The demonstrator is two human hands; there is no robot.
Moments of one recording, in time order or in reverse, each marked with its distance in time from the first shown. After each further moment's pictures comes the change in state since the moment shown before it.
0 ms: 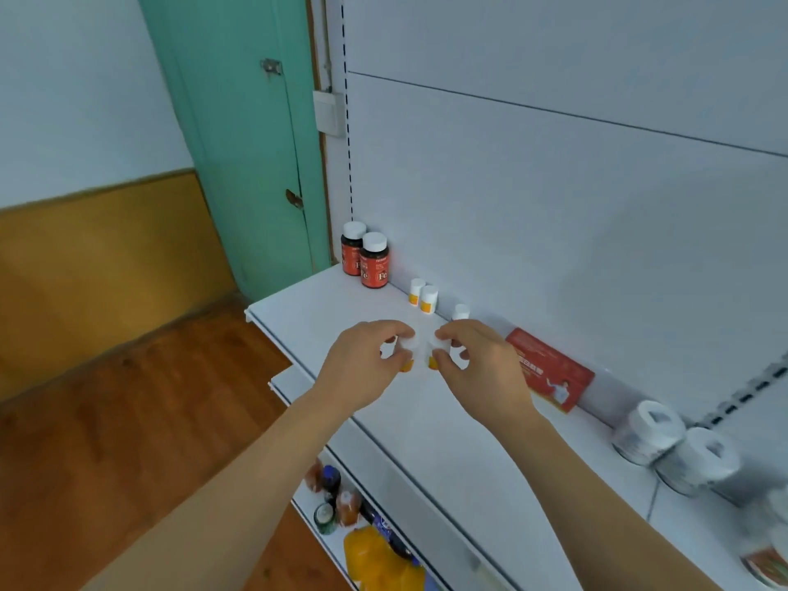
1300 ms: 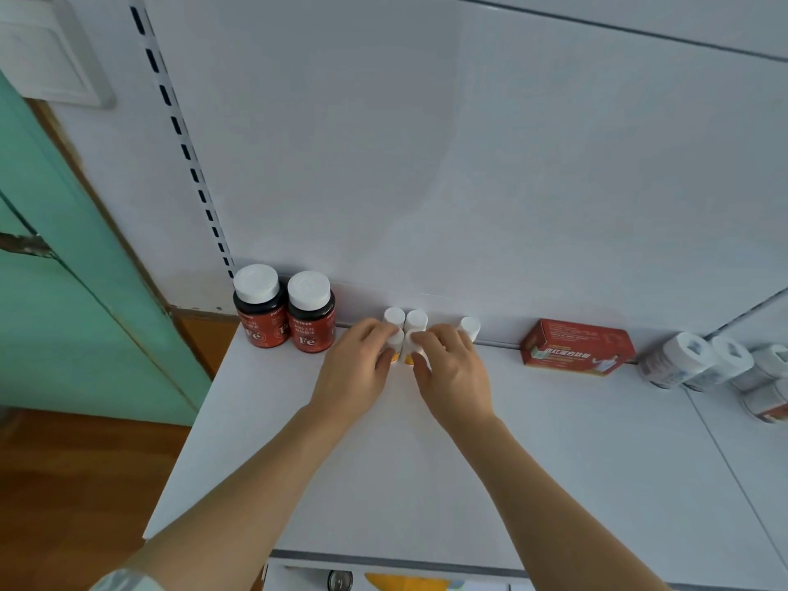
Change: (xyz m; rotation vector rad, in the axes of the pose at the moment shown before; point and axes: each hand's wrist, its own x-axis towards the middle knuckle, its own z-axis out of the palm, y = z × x) left_hand 0.237 -0.173 0.075 -0.214 -0.293 0.655; right_hand 0.102 0.060 0.191 -0.656 0.203 0.464
